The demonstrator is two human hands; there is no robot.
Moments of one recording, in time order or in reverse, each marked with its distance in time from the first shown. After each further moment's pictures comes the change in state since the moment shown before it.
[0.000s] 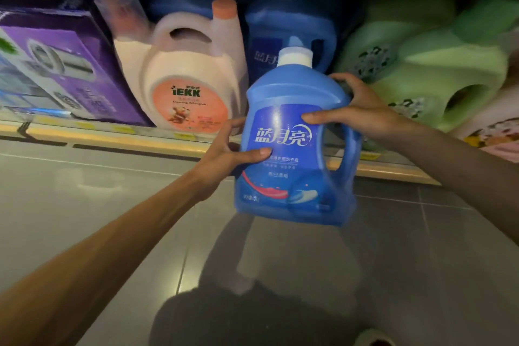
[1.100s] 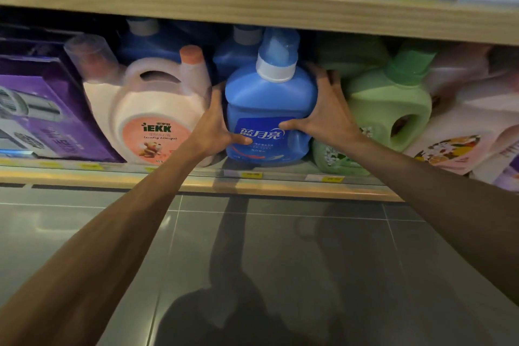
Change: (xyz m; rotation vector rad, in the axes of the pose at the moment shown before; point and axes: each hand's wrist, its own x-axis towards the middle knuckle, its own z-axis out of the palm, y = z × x) left_hand 0.096 0.066 0.005 0.570 0.107 0.525; right_hand 0.026 -0.014 -0.022 -0.444 0.285 -0.355
